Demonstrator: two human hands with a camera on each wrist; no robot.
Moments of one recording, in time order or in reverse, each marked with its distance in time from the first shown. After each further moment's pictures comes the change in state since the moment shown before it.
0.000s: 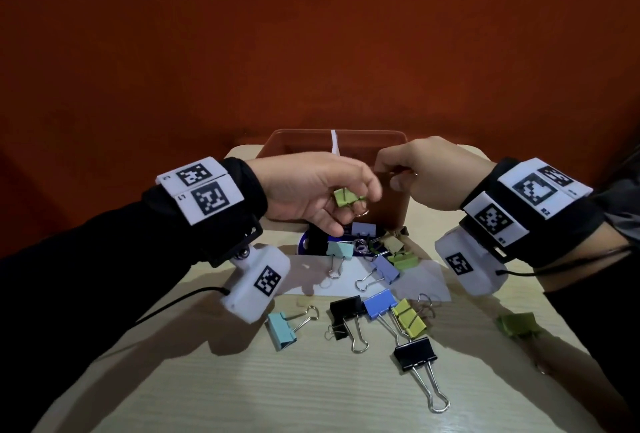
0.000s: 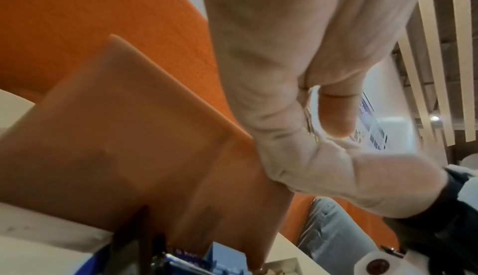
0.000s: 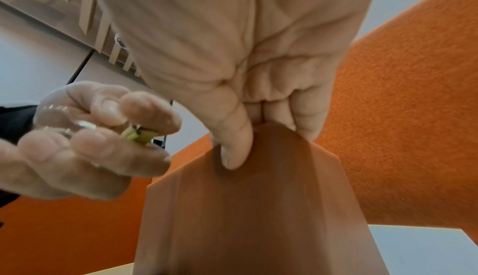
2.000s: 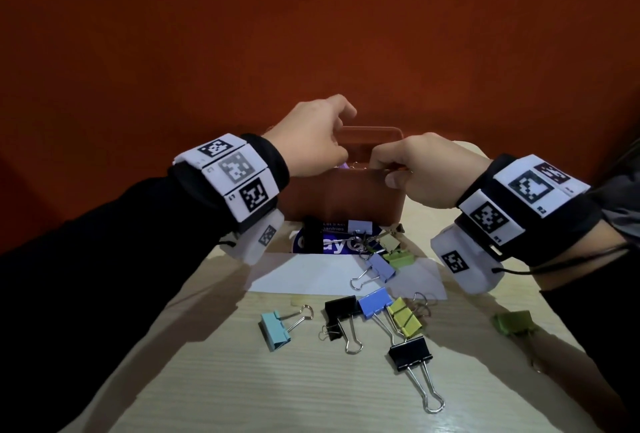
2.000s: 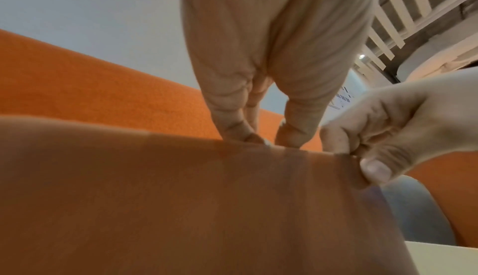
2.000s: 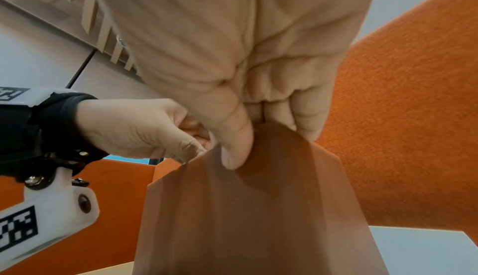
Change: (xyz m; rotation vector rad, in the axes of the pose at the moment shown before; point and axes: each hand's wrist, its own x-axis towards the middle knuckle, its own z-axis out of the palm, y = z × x) left_hand 0.031 0.014 -0.022 0.916 0.714 0.224; right_hand 0.004 0.004 0.003 0.000 -0.013 -0.019
